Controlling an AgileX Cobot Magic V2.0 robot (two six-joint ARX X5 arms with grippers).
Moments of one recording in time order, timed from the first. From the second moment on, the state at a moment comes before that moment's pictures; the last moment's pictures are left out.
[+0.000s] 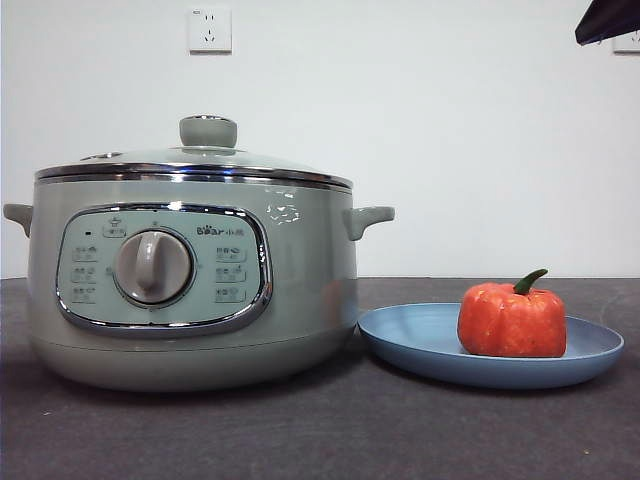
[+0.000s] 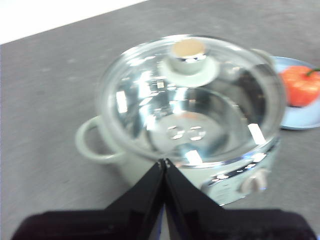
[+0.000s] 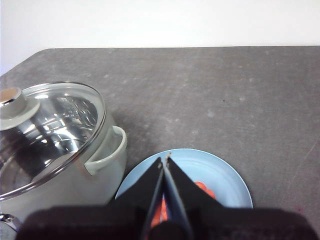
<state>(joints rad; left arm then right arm) -0.49 0.47 0.75 -0.73 -0.09 0.03 0.71 0.59 0.58 -0.29 0.34 0.21</state>
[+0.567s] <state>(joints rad) 0.00 0.07 0.25 -0.26 -0.09 0.00 0.71 0.59 0.58 -0.31 0.34 0.22</state>
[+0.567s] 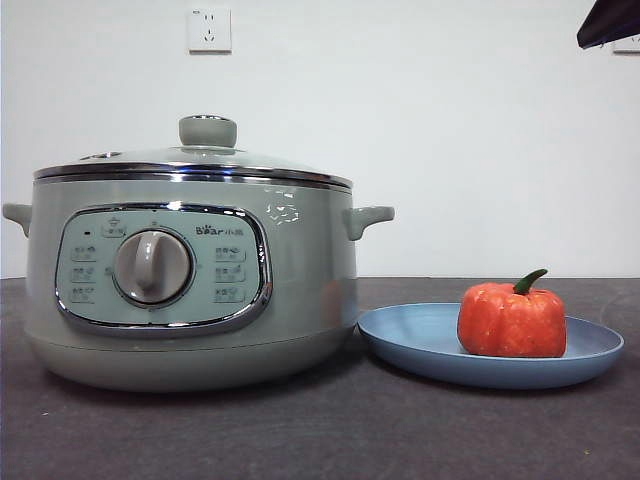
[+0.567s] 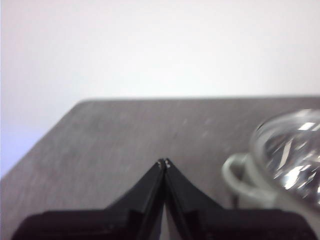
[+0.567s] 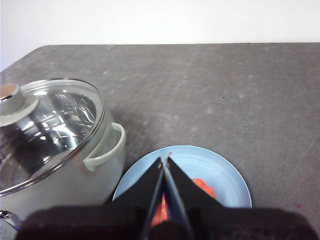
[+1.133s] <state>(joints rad) 0.03 0.01 0.03 -0.21 0.01 -0.02 0.71 0.59 0.58 -0.31 0.34 0.22</state>
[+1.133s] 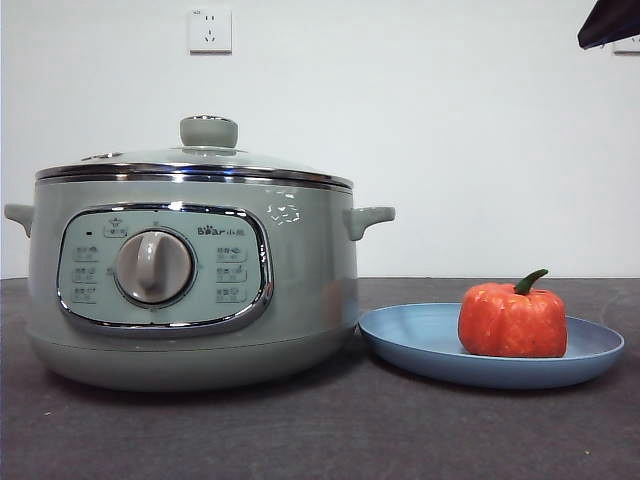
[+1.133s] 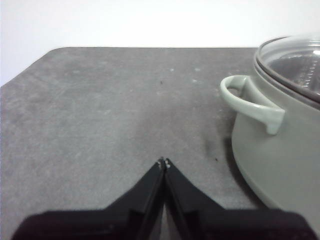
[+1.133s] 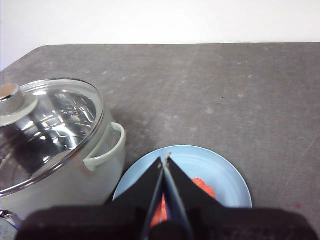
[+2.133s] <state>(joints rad) 0.03 0.00 0.03 -0.21 0.00 -0.03 0.71 0.59 0.58 -0.31 0.34 0.22</state>
